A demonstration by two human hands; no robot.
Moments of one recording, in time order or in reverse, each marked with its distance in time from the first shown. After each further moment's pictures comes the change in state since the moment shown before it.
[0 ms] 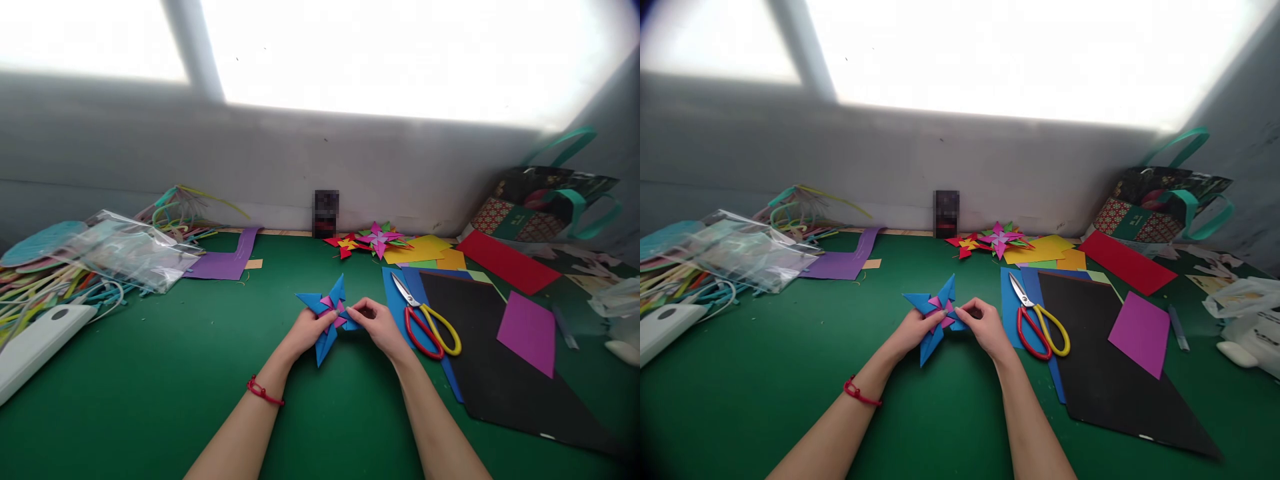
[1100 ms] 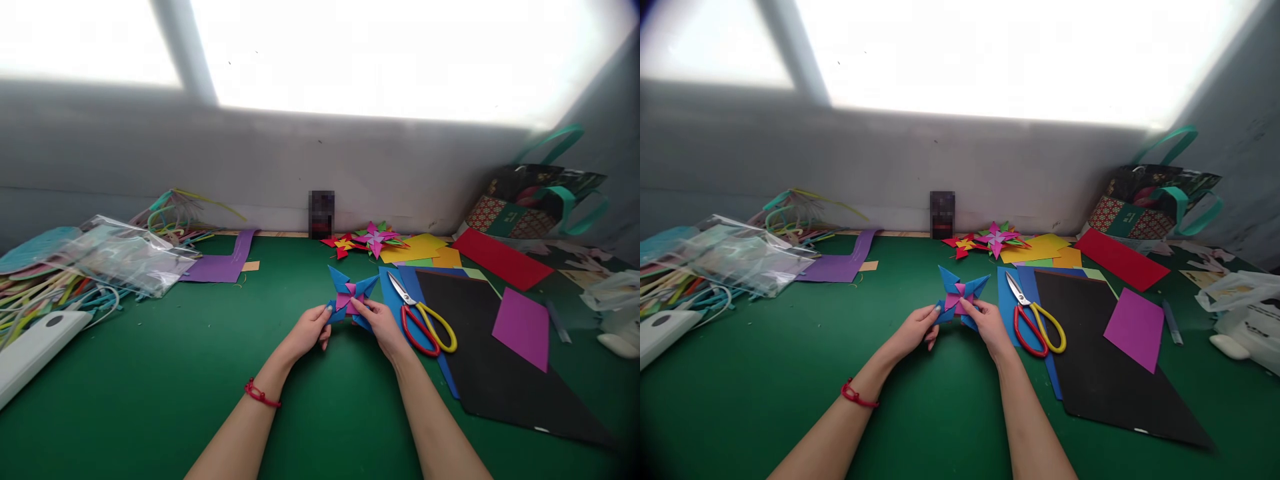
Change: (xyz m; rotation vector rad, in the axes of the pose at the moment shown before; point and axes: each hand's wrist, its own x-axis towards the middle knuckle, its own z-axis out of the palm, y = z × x) left_hand 0.002 -0.005 0.003 -0.013 -0.230 -0.003; right_hand 0.003 0.004 -0.004 0.319 0.024 0.163
